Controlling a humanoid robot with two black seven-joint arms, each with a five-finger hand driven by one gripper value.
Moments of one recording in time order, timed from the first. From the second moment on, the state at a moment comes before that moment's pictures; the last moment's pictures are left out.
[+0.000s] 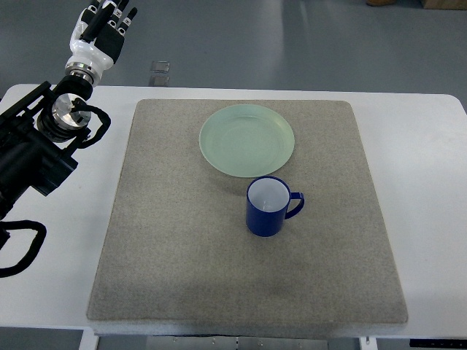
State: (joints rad) left arm -0.99 0.21 -0.81 -0.53 -0.12 -0.22 -0.32; right arm 0.01 0.00 0.01 0.06 -0.06 0.19 0.23
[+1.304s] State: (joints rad) left arm -0.98 0.55 -0.35 -0.94 0.34 -0.61 -0.31; right arm 0.01 0.00 0.01 0.06 -0.06 0.19 0.23
